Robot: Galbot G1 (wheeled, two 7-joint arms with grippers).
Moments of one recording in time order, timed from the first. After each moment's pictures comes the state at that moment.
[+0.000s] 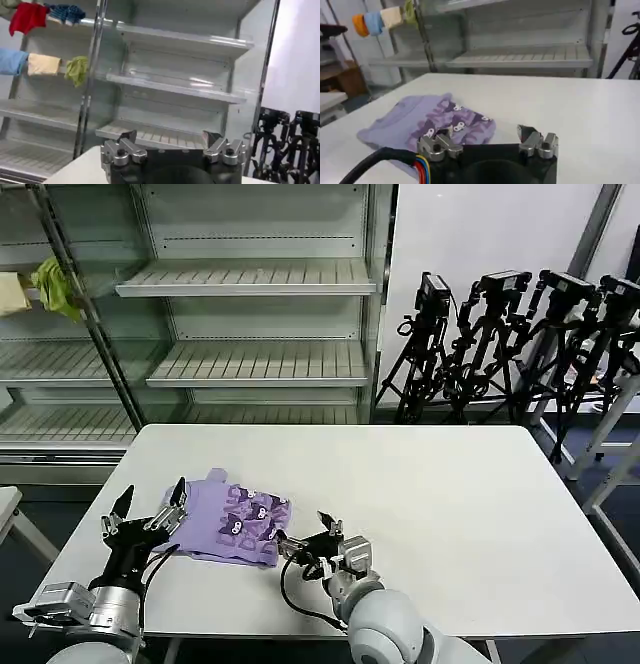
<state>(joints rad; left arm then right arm) 1.49 -1.39 -0.71 -2.36 -0.43 0.35 -0.13 -0.84 1.15 -0.30 2.07 0.79 -0.56 0.59</state>
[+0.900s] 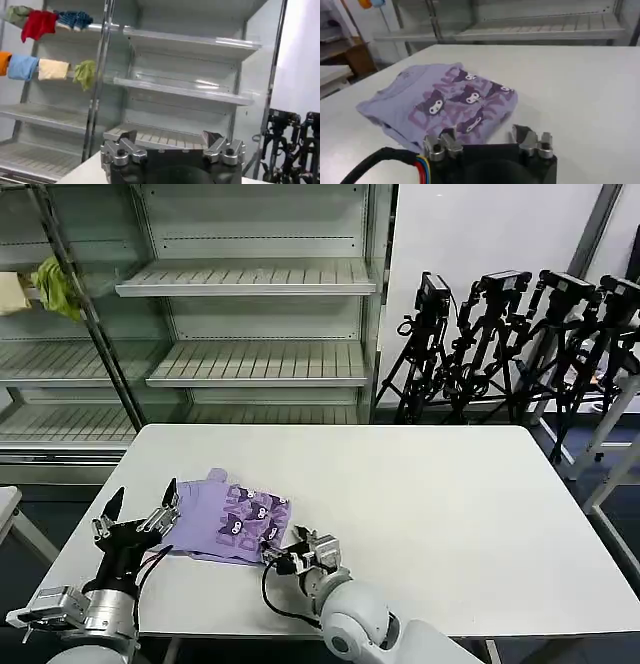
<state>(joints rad) 1.50 -1.41 -0.73 -2.36 -0.41 0.33 -0.12 -0.76 1.22 -0.39 1.89 0.84 -0.55 0.56</state>
